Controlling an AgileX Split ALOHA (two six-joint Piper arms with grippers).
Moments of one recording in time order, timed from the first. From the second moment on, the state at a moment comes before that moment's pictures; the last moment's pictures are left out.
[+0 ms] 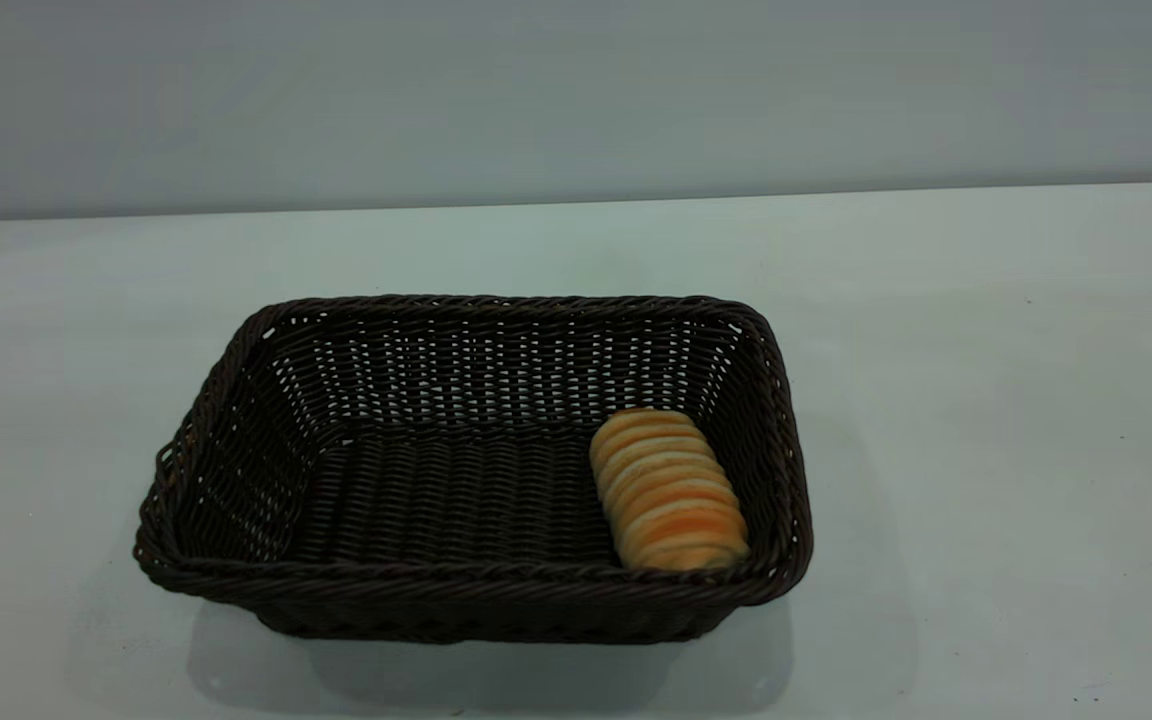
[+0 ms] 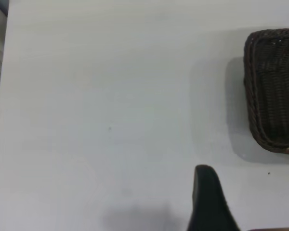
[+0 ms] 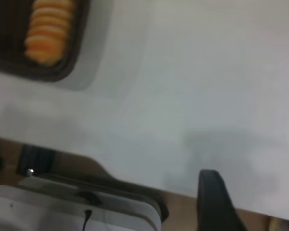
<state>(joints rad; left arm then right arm) -0.26 0.65 -0.94 0.20 1.10 -0.23 0.03 0.81 -0.86 0.20 1.18 -0.18</state>
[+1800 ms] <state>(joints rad) -0.26 -0.02 -0.63 0.04 1.16 -0.05 0.12 0.13 -0.48 0.15 1.12 -0.18</state>
